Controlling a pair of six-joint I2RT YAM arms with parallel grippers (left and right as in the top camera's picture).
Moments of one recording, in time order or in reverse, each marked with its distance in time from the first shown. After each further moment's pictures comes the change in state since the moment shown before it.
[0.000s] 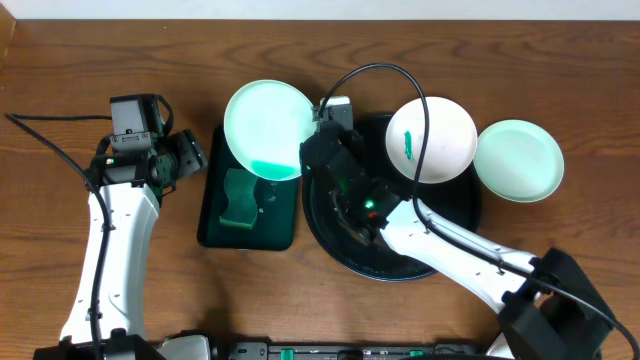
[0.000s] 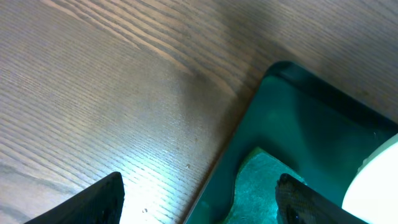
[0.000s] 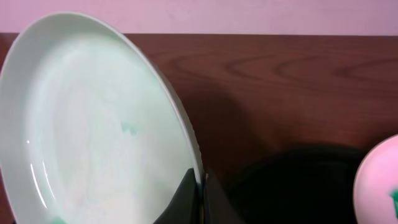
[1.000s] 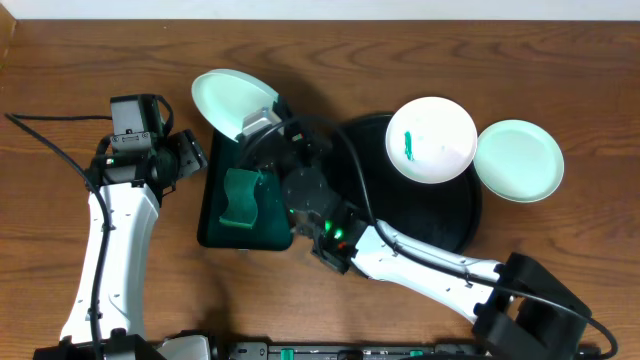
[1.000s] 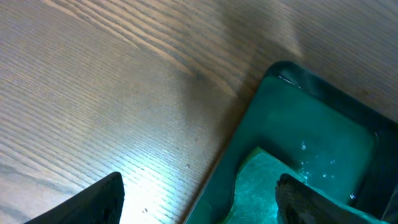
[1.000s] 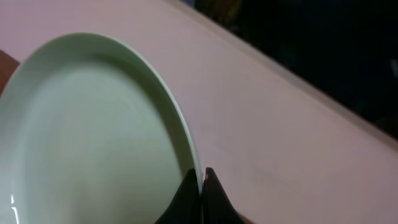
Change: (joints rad) left arm 0.000 0.000 0.000 0.000 0.000 0.000; right arm 0.177 0.051 0.004 0.663 0.270 -1.023
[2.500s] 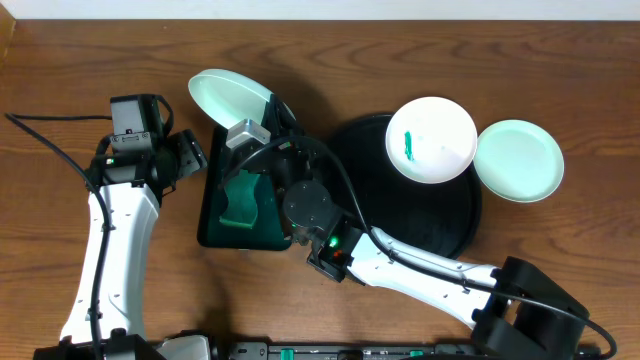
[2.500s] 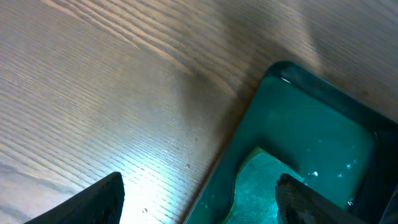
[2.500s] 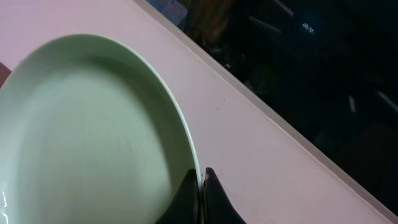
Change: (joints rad) left arm 0.000 0.000 0.000 0.000 0.000 0.000; right arm 0.035 0.000 0.000 0.119 0.037 -0.232
